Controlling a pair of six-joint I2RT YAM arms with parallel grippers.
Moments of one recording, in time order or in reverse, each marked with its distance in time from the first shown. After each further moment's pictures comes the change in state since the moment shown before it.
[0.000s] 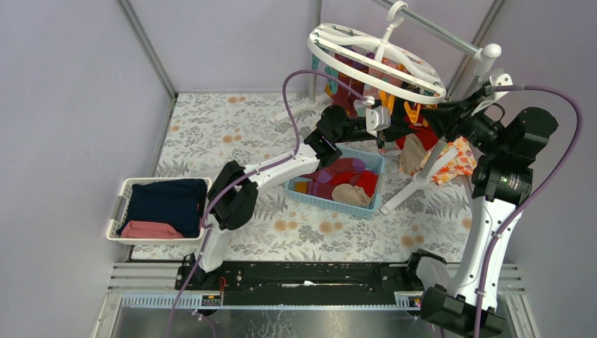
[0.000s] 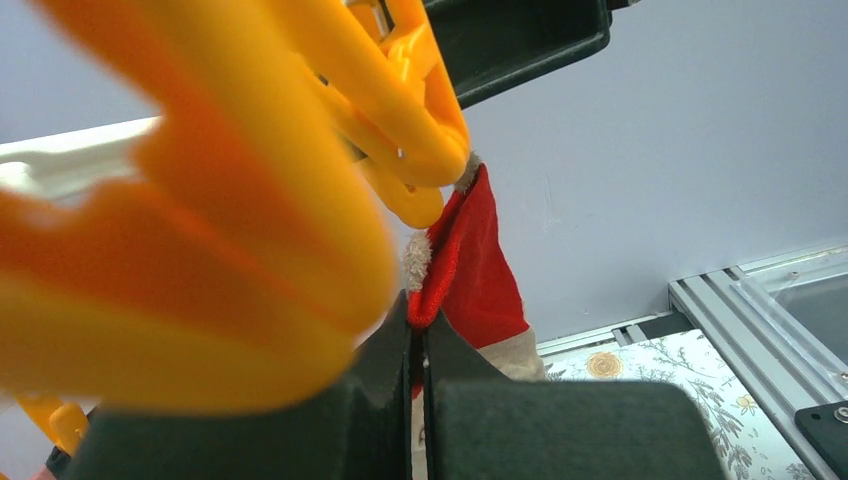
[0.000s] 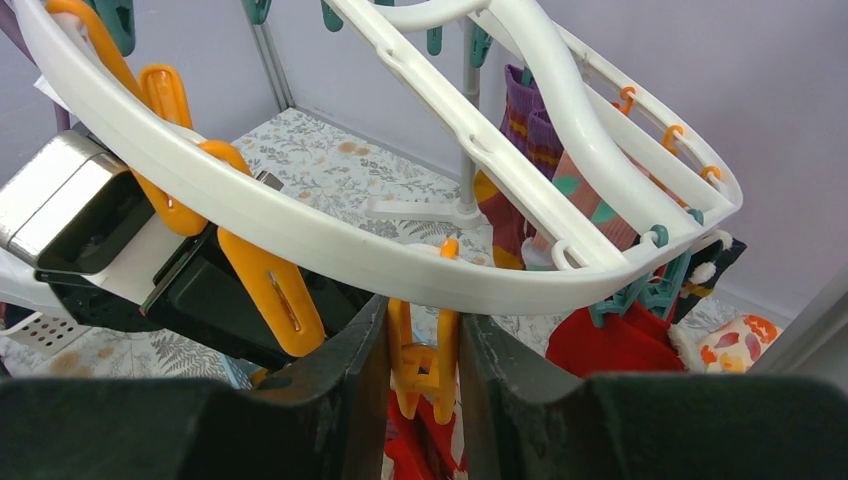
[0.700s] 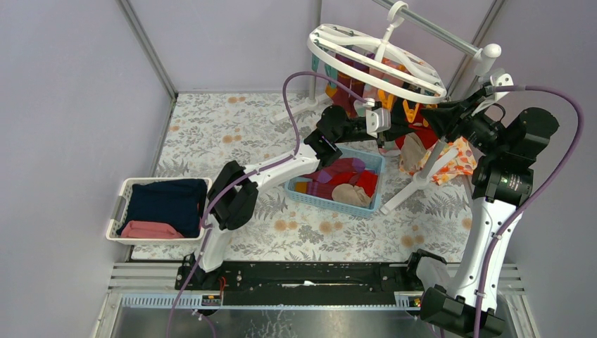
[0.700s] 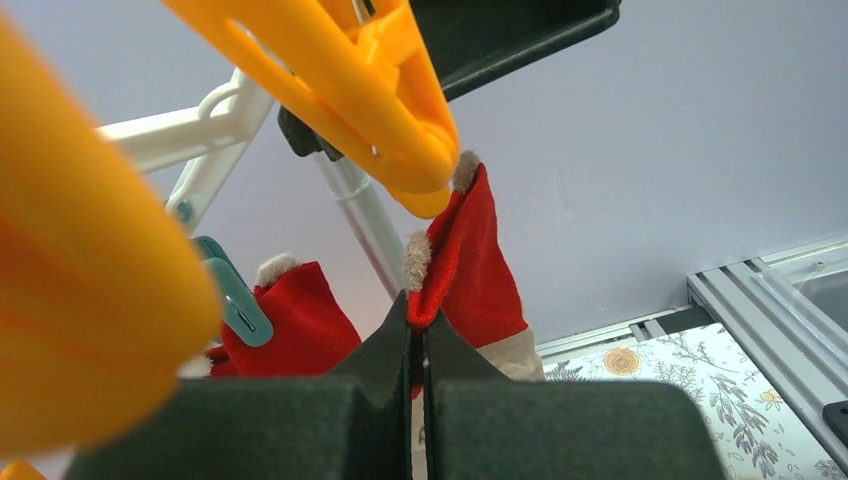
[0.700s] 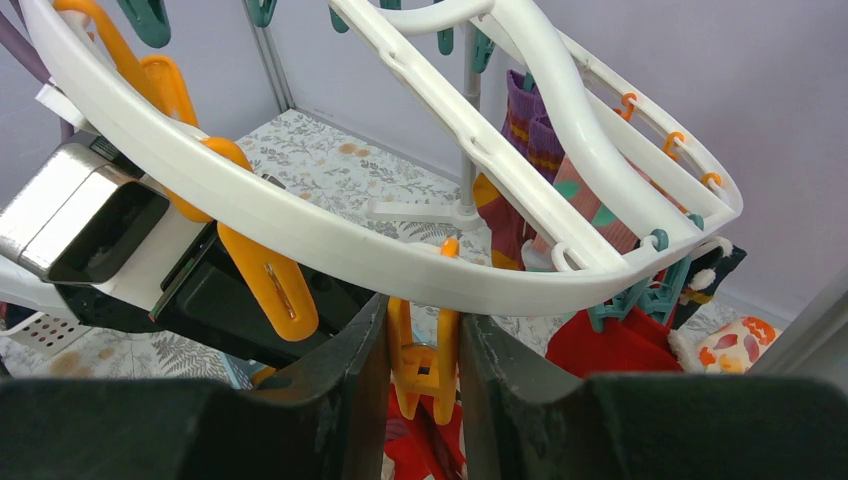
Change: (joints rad) left arm -0.002 0.000 -0.005 0.000 -0.005 0.045; right arm 0.000 -0.004 0.006 -0.006 0.000 0.000
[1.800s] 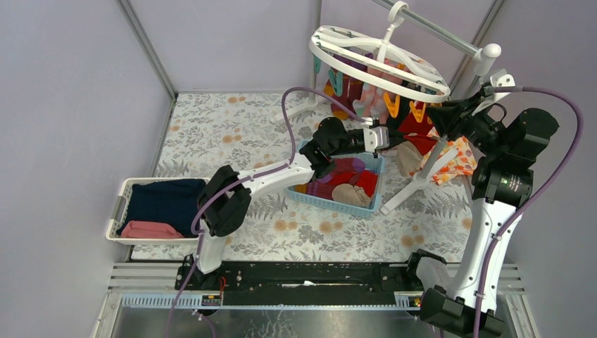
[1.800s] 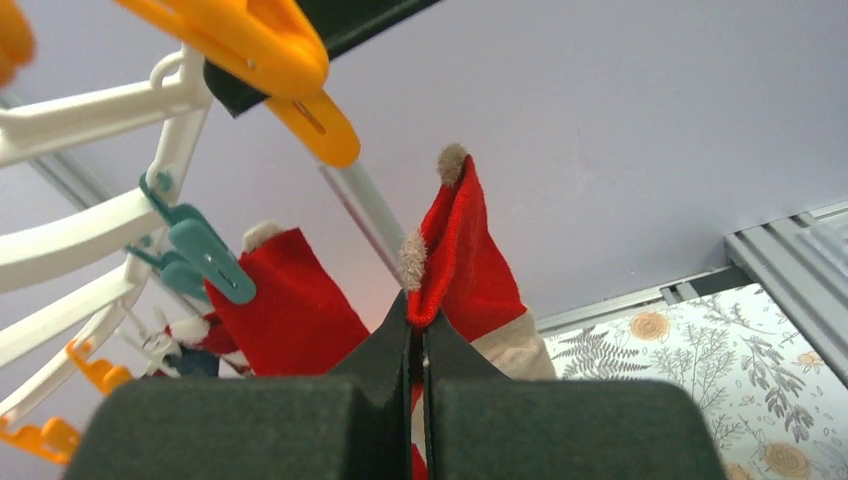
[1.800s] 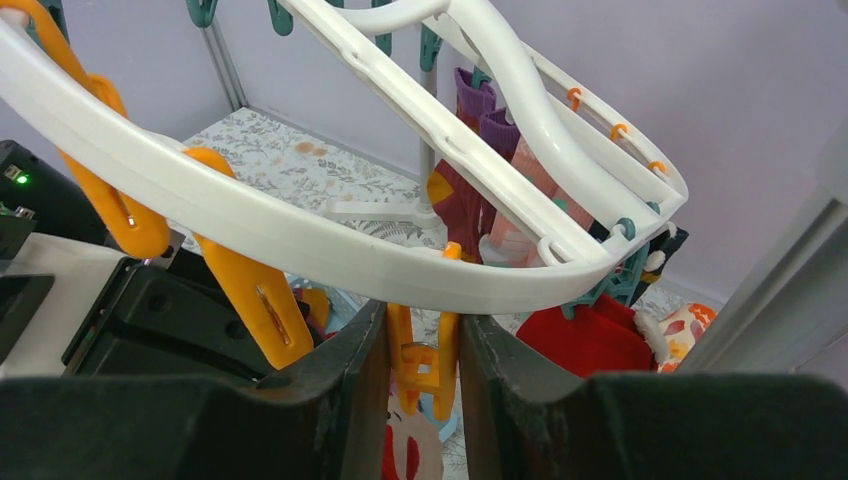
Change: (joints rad) left arm -0.040 -0.115 -0.204 0.005 -0.098 0.175; right arm 0.000 -0.007 0.000 -0.016 0.081 -0.060
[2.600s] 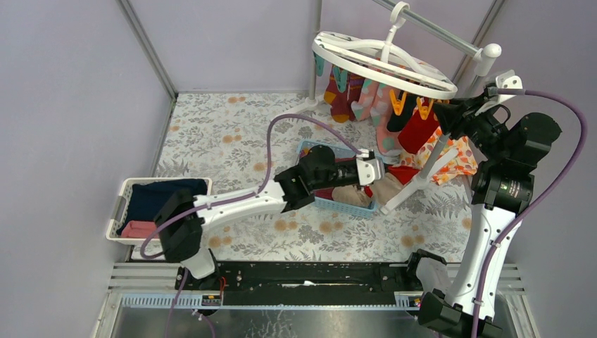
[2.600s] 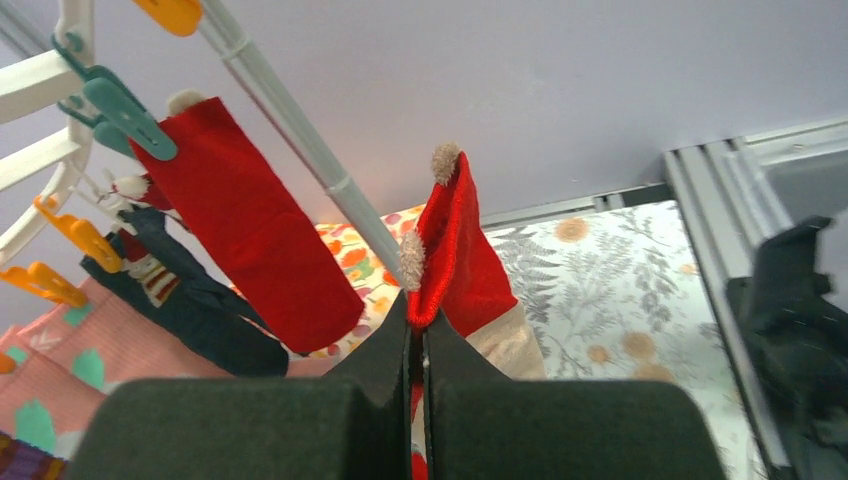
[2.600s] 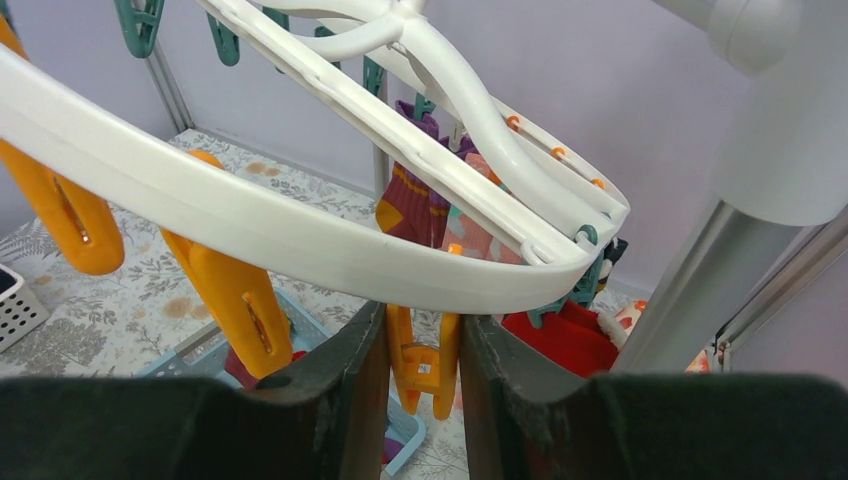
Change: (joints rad) left arm -0.164 -0.385 -0.348 -0.310 -0.243 0.079; right arm 0.001 -0.031 0.000 0.018 0.110 -0.003
